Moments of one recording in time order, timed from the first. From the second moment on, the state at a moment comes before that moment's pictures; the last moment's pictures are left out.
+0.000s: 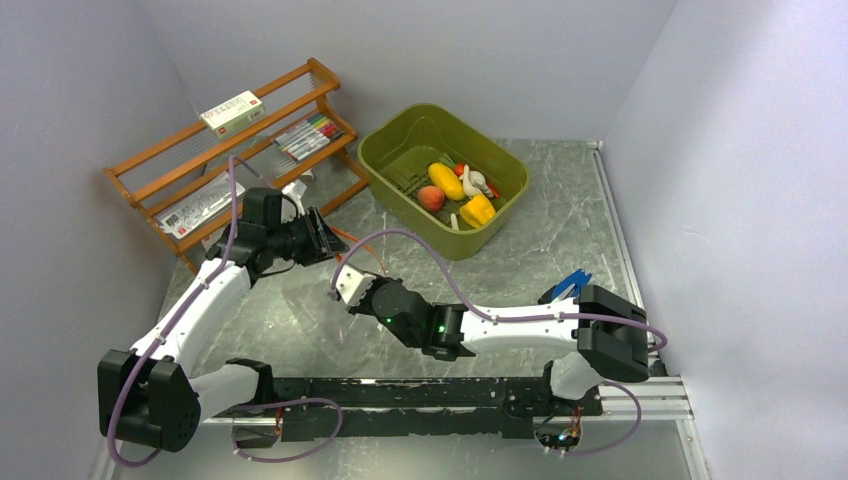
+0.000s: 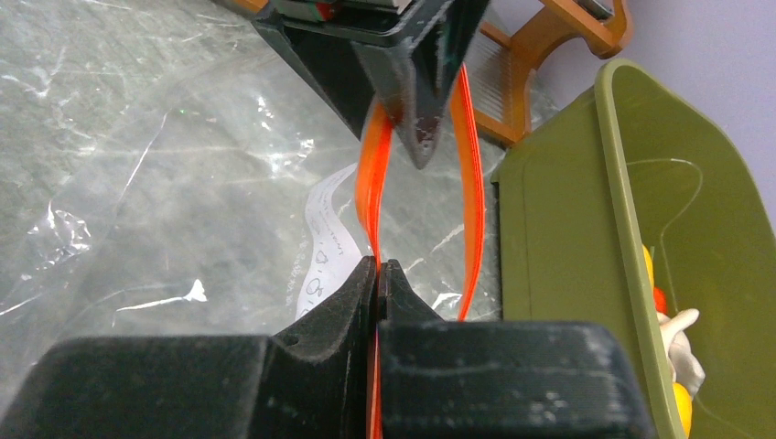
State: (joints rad) left arm -0.21 1.13 0.81 -0.41 0.45 -0.63; right arm 1.35 1.53 0.90 0.36 0.58 -0.40
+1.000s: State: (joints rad) left arm -0.21 0.99 0.74 -0.30 0.65 -0.52; right arm 1.16 1.47 1.20 -0.10 0.45 0.24
